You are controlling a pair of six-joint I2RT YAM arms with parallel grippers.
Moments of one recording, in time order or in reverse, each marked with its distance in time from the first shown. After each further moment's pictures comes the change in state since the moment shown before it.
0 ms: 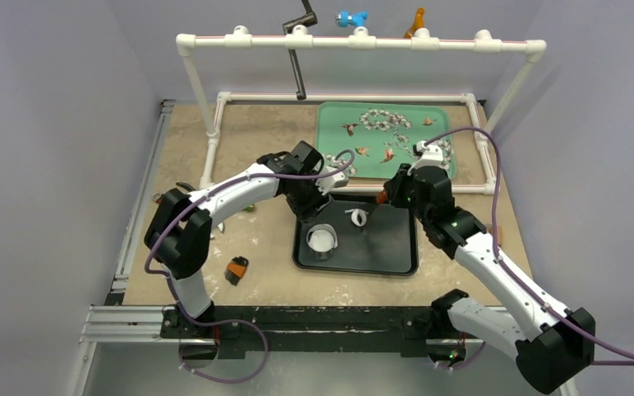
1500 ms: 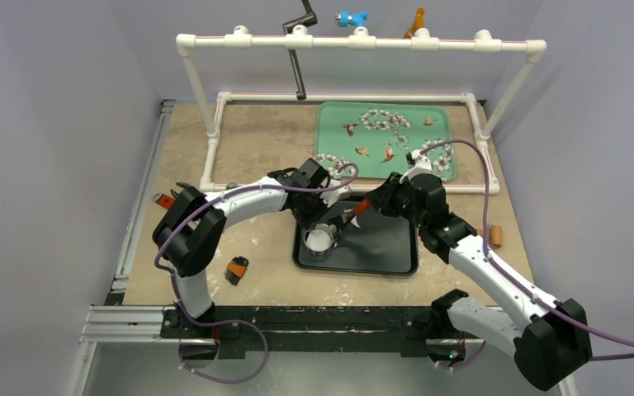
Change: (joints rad) left arm -0.066 0.058 -0.137 0.188 -0.019 -0.152; right arm 0.006 0.022 -0.104 0.141 -0.266 0.200
